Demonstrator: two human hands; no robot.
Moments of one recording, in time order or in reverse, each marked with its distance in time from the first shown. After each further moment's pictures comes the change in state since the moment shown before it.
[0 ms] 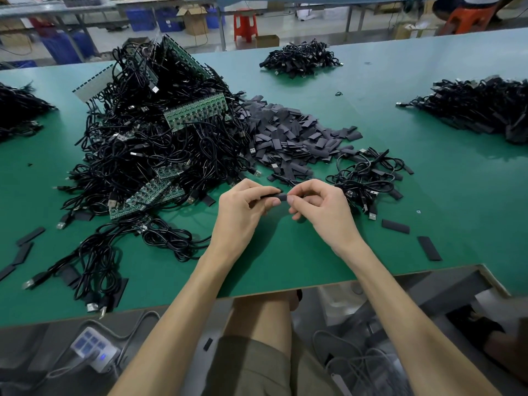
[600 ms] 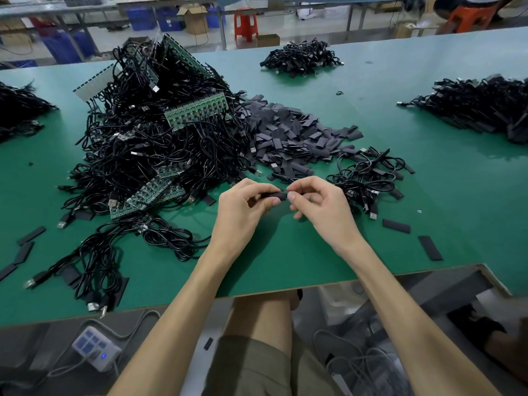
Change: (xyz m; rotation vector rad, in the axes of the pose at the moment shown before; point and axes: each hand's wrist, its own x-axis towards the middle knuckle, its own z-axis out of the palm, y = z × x) left_hand 0.000 0.004 -0.001 -0.016 0.000 -0.053; right_hand -0.001 -0.003 0.001 0.008 -0.019 -0.041
